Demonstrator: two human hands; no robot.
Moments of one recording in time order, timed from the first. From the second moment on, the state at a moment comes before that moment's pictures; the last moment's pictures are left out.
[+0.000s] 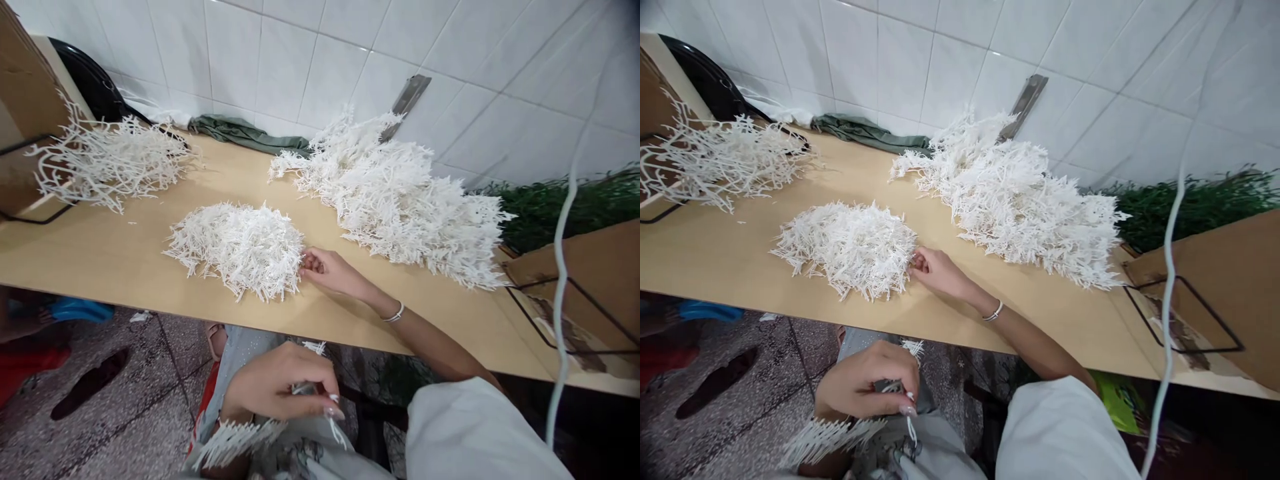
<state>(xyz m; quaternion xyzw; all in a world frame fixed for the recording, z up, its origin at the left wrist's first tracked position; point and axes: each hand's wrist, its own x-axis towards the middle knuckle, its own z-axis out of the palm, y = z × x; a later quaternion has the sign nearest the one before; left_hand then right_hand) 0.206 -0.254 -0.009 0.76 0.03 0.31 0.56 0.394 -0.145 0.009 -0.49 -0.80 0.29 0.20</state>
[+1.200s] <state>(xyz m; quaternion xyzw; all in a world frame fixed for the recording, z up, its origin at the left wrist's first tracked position) 0.210 -0.278 -0.003 0.43 0.23 0.58 0.65 0.376 -0.257 0.029 -0.29 -0.65 0.59 0.37</state>
